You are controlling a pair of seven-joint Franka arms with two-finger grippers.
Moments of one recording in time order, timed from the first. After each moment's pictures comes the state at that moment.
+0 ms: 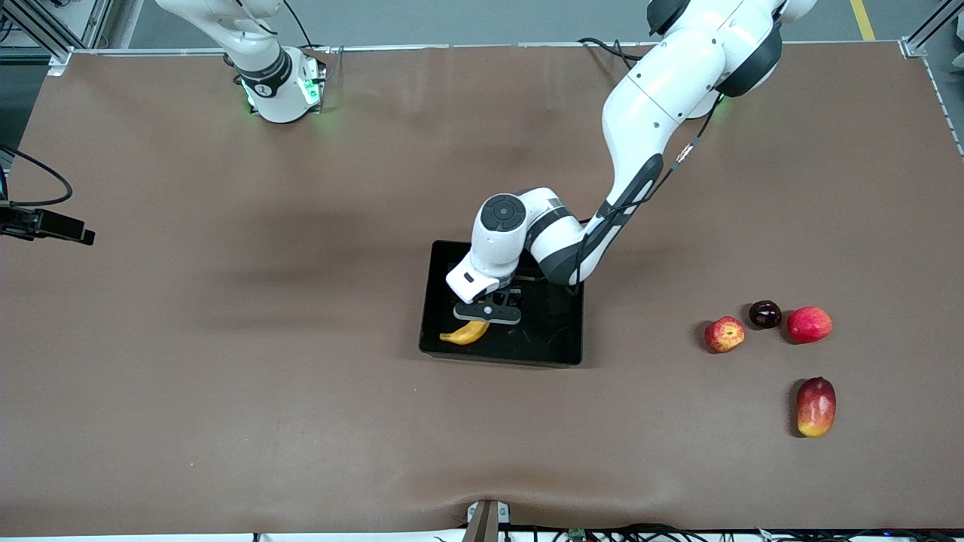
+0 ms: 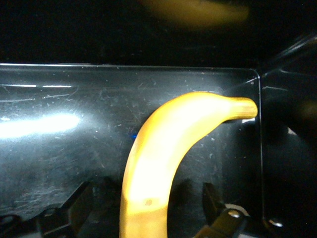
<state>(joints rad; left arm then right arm) -0.48 0.95 -0.36 -1.38 0.50 2.47 -0.94 -0.07 0.18 -0.12 -1.49 0.03 1.51 -0.09</state>
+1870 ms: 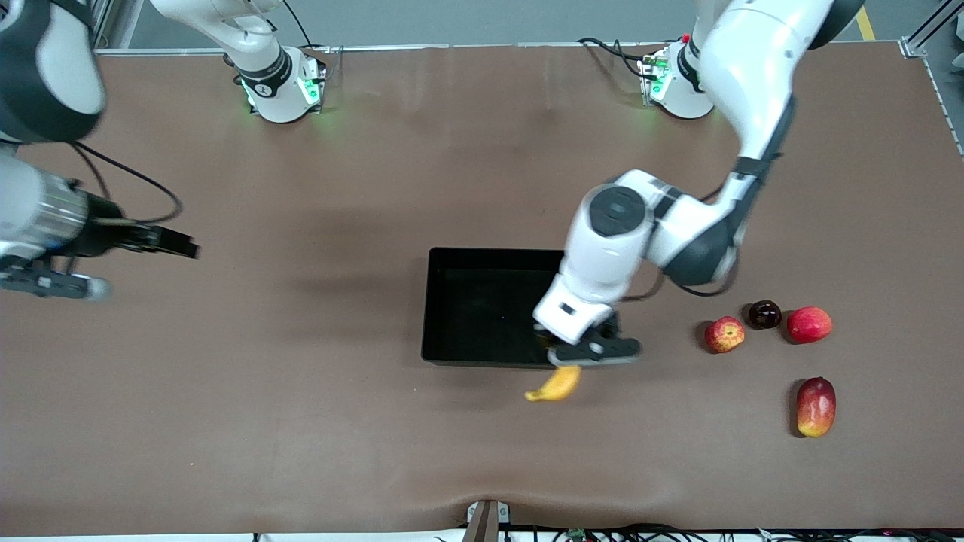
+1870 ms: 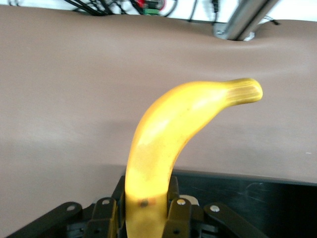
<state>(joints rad) -0.23 0.68 -0.36 -1.32 0.39 2.19 -0.72 0.16 0.23 -0.10 -1.49 0.17 1.57 0.21</state>
